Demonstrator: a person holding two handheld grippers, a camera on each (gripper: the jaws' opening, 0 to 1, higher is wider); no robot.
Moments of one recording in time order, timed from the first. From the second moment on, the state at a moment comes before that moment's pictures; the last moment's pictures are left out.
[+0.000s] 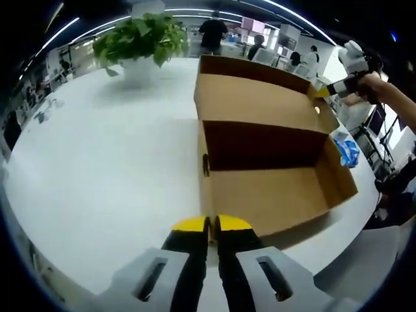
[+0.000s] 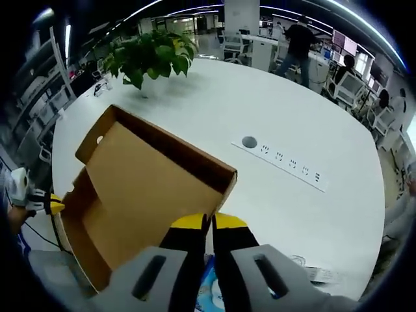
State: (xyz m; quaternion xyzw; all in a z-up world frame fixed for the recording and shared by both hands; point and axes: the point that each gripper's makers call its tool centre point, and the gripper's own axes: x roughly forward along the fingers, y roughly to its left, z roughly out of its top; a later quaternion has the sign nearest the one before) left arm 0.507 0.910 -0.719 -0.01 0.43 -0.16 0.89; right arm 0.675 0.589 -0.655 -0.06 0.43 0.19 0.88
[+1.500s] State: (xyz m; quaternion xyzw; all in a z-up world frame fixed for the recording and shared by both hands) left arm 0.503 0.908 -0.715 -0.01 0.42 -0.17 0.89; right arm 0.592 0.604 -0.602 -0.05 0.31 0.21 0.93
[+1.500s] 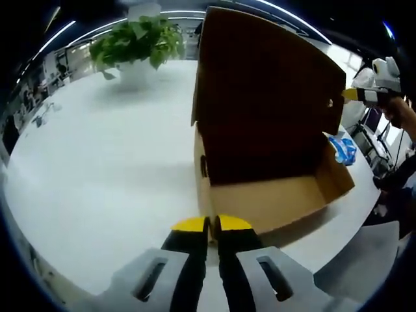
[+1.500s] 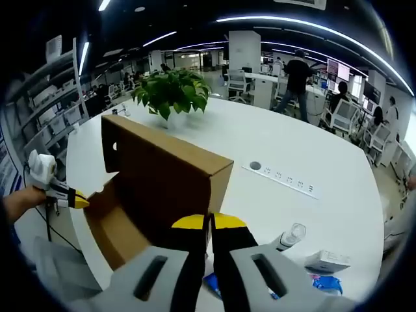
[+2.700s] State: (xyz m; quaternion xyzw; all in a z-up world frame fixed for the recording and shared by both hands) left arm 0.502 0.910 -0.704 -0.03 0.38 -0.17 0.91; right arm 0.531 0.611 -0.616 -0.05 0.25 0.20 0.95
